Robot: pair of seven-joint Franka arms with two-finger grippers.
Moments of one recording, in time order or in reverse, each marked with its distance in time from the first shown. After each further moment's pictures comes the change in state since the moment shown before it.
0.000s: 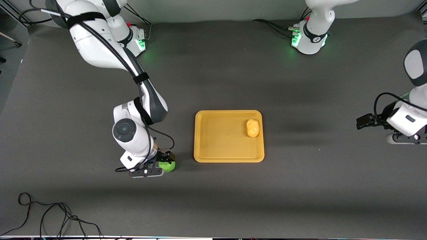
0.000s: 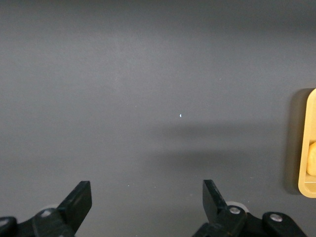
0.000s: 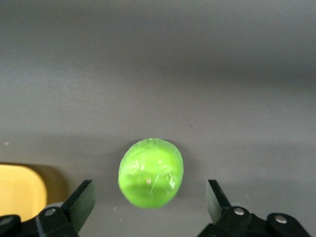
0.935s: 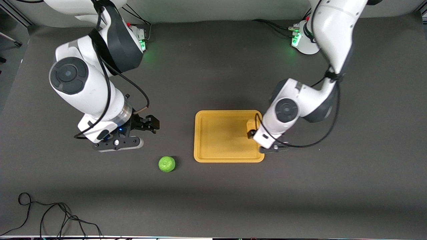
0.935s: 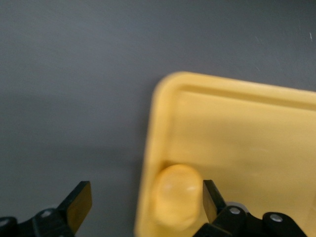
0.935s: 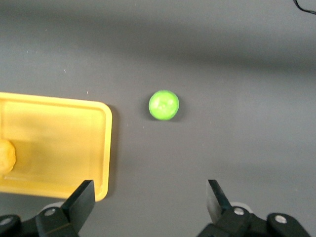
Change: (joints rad) left arm -0.462 0.335 -0.005 0.064 -0.004 0.210 -0.628; right arm 0.016 -0.238 0.011 0.325 0.000 -0.657 0.000
